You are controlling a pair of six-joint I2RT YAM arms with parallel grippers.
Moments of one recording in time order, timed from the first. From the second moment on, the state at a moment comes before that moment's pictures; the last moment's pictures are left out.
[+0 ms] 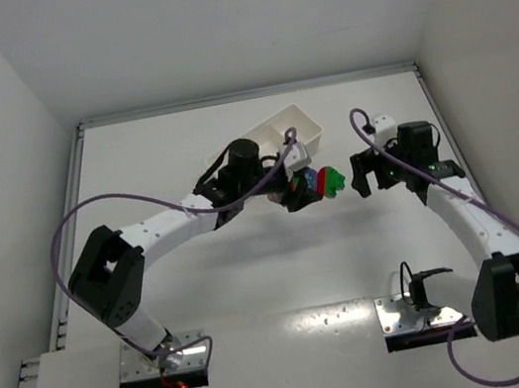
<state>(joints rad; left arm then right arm) -0.77 1.64 1.12 0.23 0.66 0.27 0.01 1.17 0.73 -0.34 -0.31 -0.21</state>
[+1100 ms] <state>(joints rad) -0.87 1.45 0.99 0.06 -0.02 0.27 0.01 1.47 1.04 -0.61 -1.10 0.01</state>
